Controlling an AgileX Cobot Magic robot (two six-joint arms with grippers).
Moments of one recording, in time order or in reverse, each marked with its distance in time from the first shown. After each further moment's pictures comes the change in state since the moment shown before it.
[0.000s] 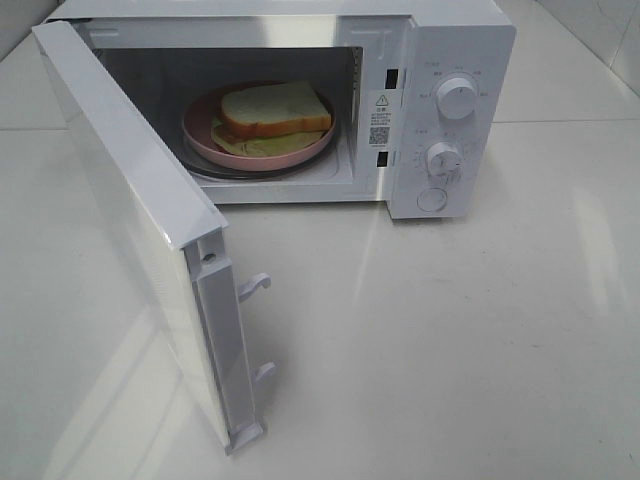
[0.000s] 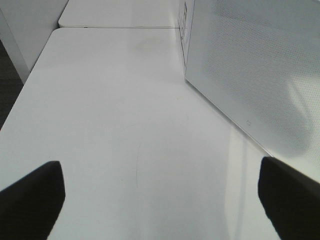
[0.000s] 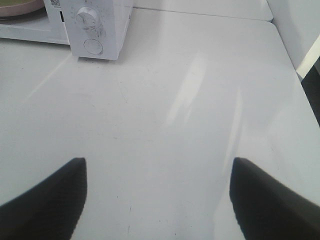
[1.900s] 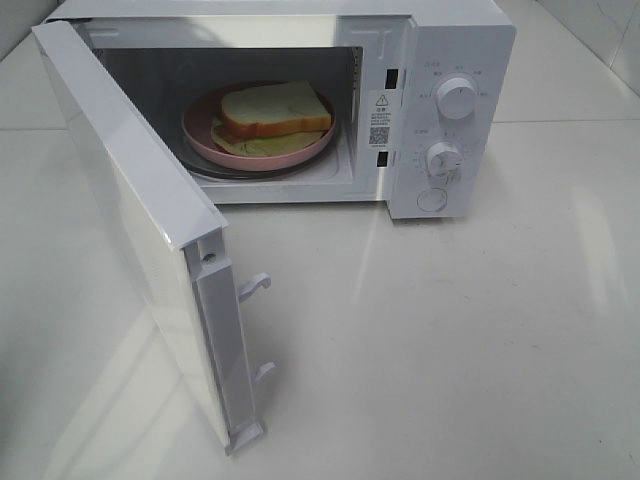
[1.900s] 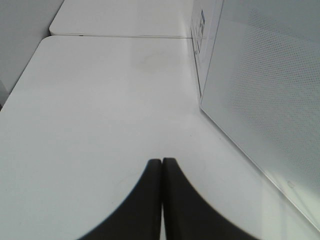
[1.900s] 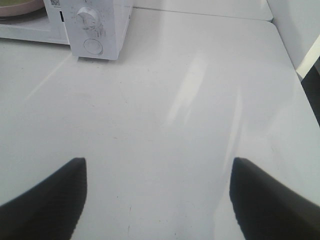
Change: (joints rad) left arm 0.000 0.636 0.178 0.000 -0.801 0.001; right arm 0.000 0.000 0.000 0.000 0.000 0.000
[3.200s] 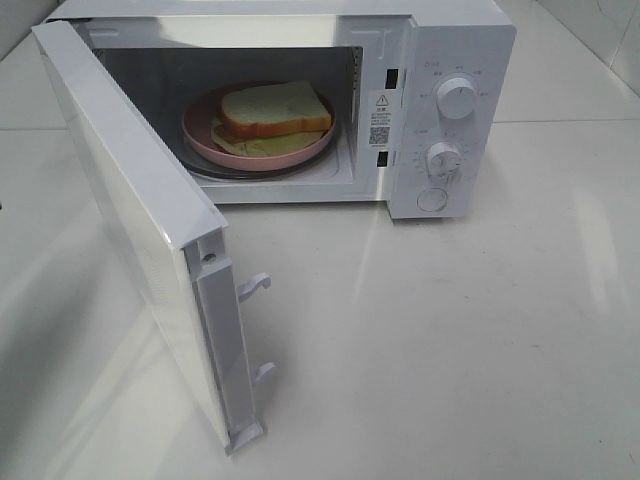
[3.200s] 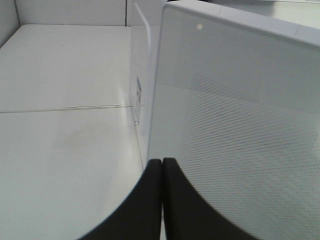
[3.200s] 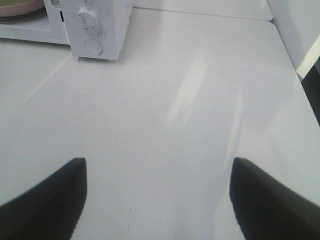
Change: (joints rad) left arm -0.042 0.723 0.035 0.324 -1.039 -0.254; right arm 0.000 0.000 0.000 0.000 0.000 0.000
